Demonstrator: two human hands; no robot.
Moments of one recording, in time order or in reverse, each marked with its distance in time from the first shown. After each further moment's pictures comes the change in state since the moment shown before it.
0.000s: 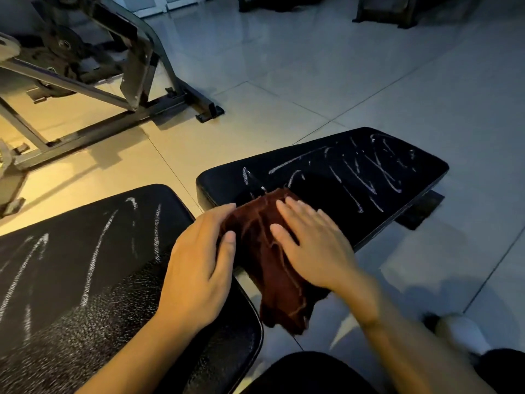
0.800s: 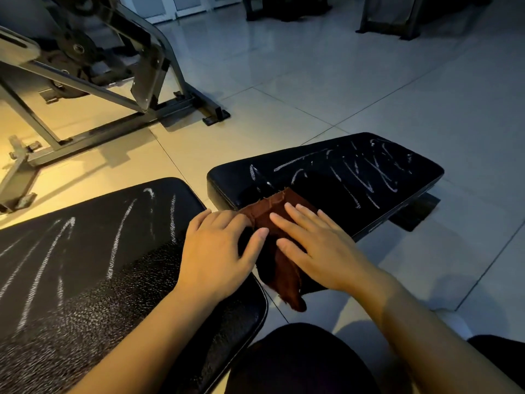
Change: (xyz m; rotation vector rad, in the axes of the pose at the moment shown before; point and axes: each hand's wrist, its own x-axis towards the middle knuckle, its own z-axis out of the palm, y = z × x) left_hand 0.000 0.005 0.003 0.471 -0.107 0.034; right_hand -0.030 0.001 -0.005 -0.080 -0.027 -0.177
